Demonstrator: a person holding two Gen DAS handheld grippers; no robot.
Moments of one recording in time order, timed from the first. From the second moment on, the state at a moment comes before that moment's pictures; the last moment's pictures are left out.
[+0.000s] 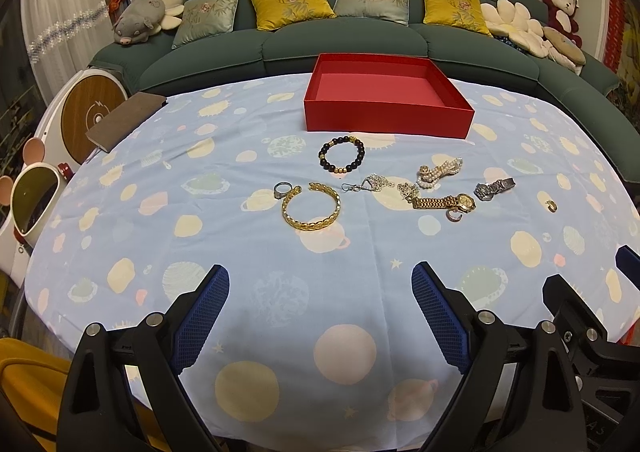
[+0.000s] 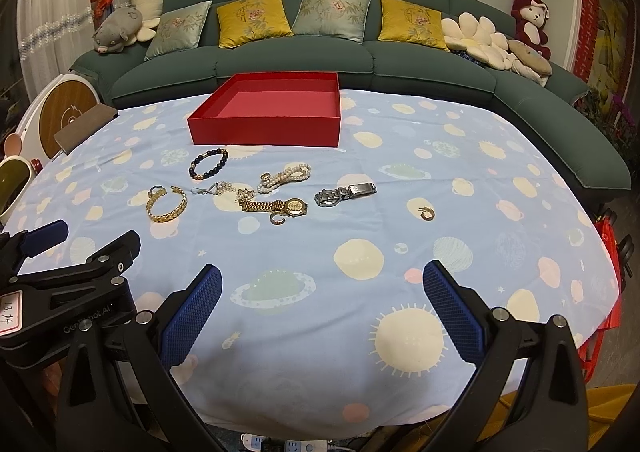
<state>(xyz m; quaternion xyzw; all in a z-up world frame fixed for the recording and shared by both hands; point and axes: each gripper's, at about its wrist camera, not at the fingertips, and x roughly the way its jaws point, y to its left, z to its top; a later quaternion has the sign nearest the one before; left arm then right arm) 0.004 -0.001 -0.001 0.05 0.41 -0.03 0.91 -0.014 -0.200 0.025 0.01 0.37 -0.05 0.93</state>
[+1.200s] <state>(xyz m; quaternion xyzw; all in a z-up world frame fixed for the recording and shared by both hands) 0.075 0.019 -0.049 0.02 0.45 -0.01 0.89 0.100 -0.313 -0.042 0.11 0.41 -0.13 0.89</state>
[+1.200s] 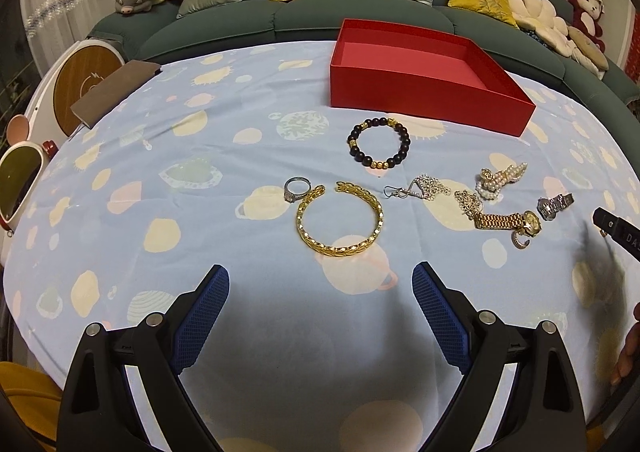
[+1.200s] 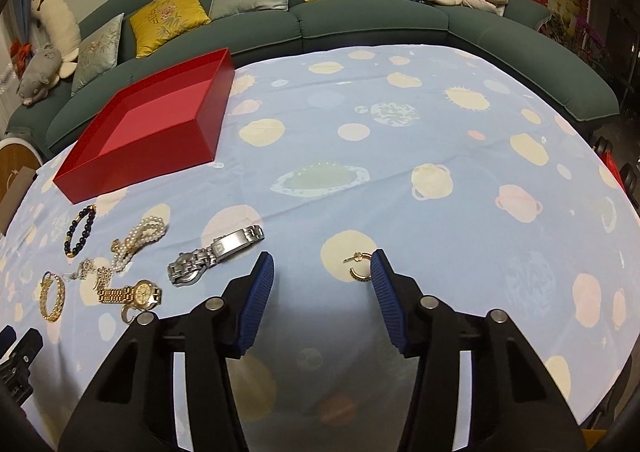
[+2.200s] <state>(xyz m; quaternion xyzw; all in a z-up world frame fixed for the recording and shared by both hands) 0.105 0.037 -0.066 -0.02 0.47 -0.01 0.88 0.099 -0.281 -0.033 0.09 0.40 -0.07 0.91</state>
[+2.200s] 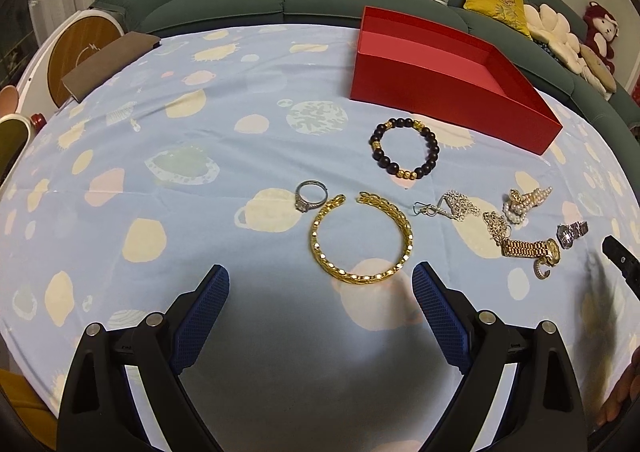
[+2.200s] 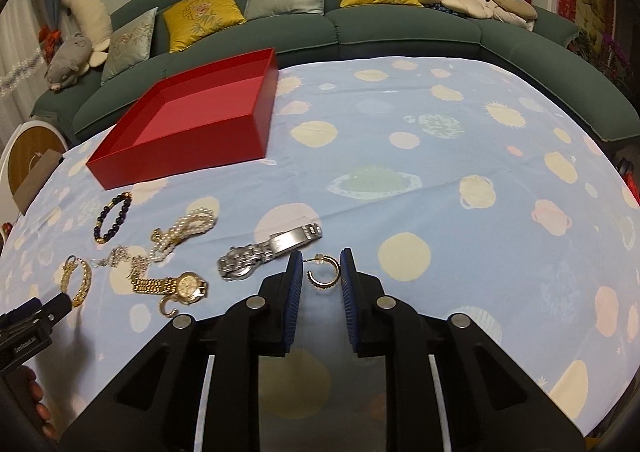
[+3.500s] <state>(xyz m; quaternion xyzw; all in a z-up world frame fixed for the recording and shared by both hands) 0.092 0.016 0.006 -0.03 0.40 -0.09 0.91 0.075 -0.235 0.023 0.08 0.36 0.02 0.93</state>
